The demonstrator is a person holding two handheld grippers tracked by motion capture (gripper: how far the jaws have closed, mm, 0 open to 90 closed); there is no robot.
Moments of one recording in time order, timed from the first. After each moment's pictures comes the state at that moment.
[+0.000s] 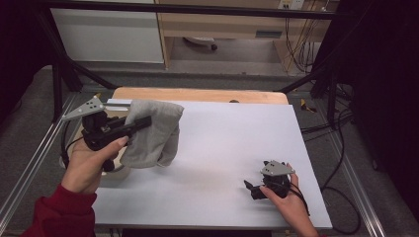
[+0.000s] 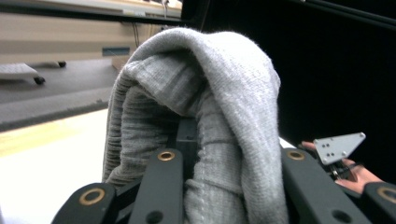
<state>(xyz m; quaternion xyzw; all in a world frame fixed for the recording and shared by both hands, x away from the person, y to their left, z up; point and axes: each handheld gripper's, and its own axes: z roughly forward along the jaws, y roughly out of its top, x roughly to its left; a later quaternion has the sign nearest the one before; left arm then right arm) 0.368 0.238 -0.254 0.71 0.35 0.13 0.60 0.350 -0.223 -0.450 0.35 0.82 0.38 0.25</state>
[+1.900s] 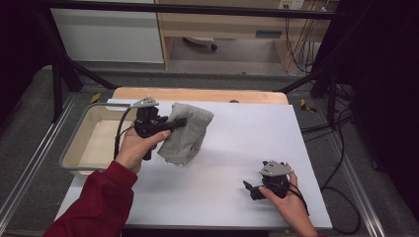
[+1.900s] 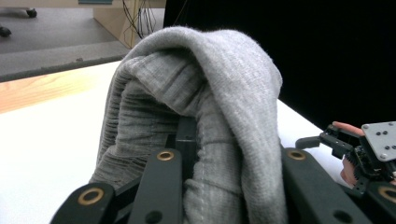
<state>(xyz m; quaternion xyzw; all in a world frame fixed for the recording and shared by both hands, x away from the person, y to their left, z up) 0.445 0.164 -0.311 0.75 0.36 0.08 0.55 0.350 -0.221 -0.450 0.34 0.82 0.38 0.25</state>
